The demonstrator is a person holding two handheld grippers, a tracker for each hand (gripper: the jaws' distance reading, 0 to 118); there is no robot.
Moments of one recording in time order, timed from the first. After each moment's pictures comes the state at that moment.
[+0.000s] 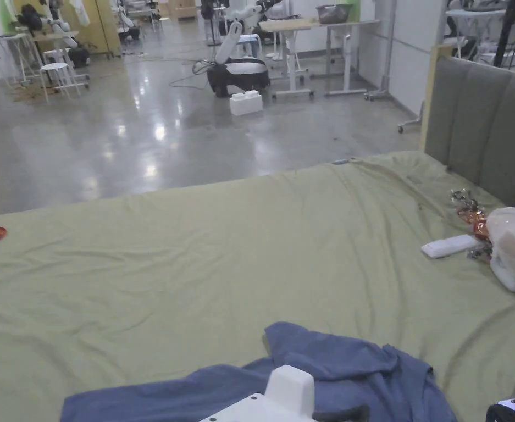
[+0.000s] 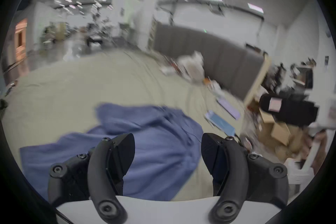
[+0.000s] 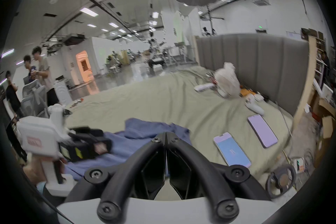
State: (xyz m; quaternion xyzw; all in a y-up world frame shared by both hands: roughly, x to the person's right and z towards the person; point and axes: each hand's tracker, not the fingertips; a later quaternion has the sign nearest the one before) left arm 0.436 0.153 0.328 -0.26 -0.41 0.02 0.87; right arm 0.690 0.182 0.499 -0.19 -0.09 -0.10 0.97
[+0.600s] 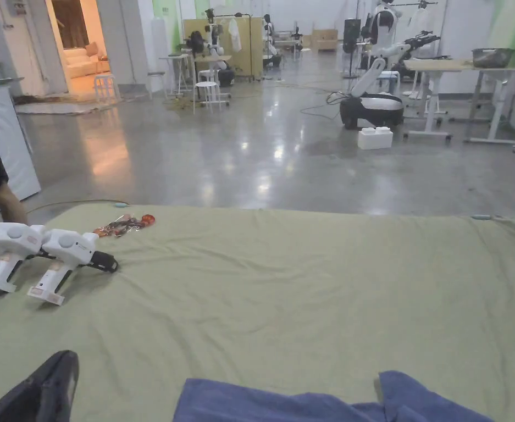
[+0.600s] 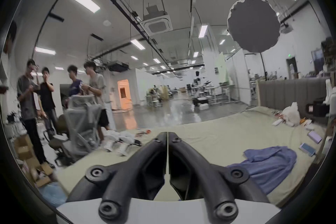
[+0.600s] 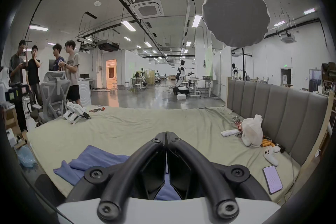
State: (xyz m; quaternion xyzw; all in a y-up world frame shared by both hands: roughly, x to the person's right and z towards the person) left arm 0.204 0.284 0.498 0.01 0.05 -0.10 0.99; right arm 0.630 0.238 0.481 -0.07 0.00 0.01 1.00
